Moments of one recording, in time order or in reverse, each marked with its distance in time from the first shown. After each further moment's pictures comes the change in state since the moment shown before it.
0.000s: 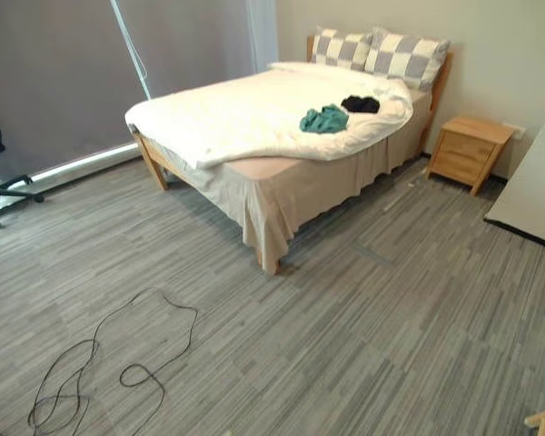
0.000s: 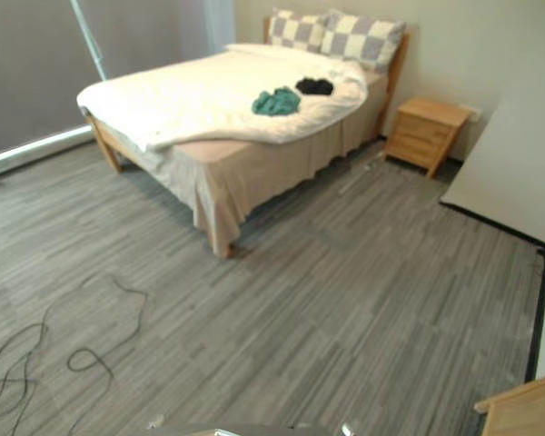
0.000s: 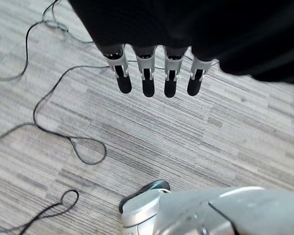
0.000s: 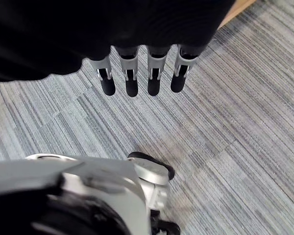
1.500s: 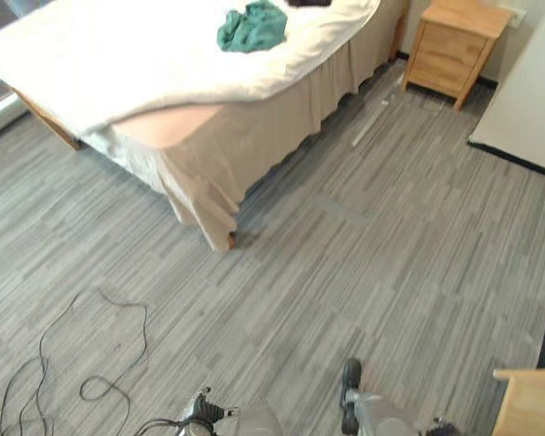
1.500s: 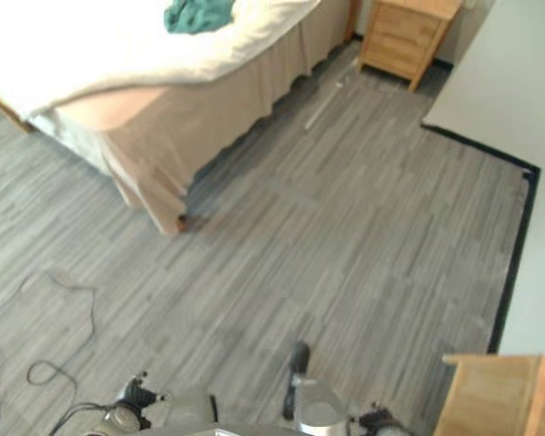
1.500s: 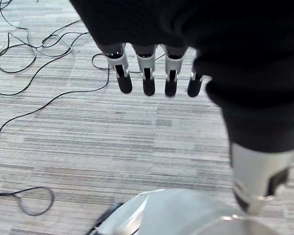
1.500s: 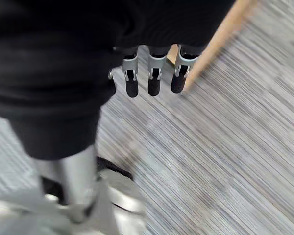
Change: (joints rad) left arm -0.170 0.038 -0.024 -0.063 0.056 -0.034 0.087; right arm -0.217 -0.072 -0.003 0.041 0.030 0.008 -0.043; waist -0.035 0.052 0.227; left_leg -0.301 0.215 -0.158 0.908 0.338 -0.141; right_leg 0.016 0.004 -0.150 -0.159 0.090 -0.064
